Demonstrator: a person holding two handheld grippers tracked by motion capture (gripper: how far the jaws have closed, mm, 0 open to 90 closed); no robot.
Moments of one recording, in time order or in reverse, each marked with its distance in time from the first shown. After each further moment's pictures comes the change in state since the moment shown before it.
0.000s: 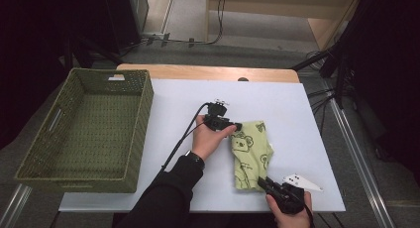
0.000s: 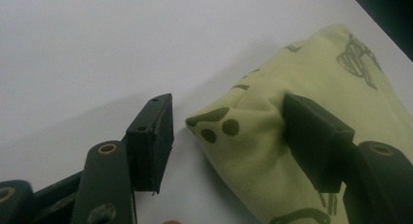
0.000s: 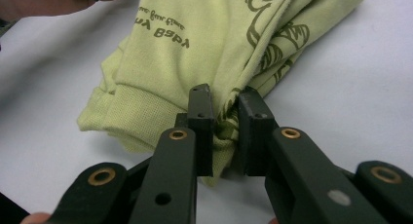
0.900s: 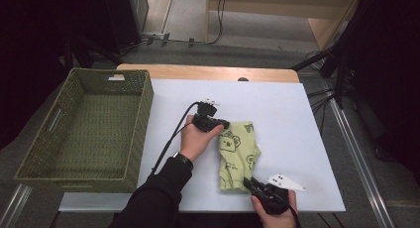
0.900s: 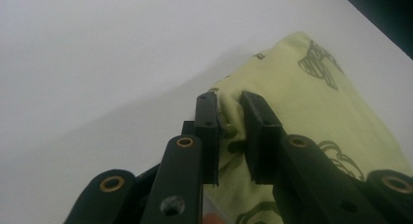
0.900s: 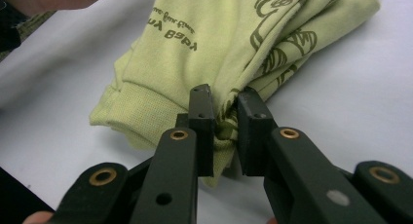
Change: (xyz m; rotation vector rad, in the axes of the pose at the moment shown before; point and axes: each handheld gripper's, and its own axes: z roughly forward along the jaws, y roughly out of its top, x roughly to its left) left arm 0.016 -0.011 -0.044 -0.019 -0.006 0.063; right arm 0.039 0.002 0.018 -0.004 0.045 -0.046
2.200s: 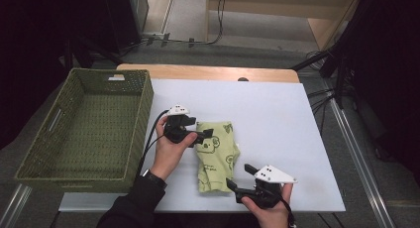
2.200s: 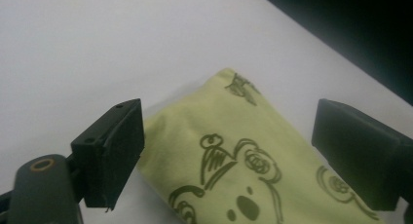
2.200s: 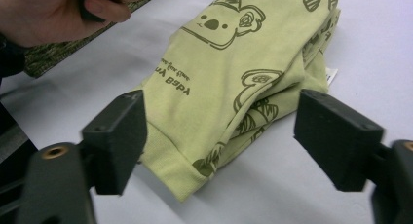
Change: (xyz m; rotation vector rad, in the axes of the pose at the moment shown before) left arm -0.007 -0.043 -0.085 -0.229 0.006 0.032; right arm 0.026 0.036 -0.002 -0.030 0.108 -0.202
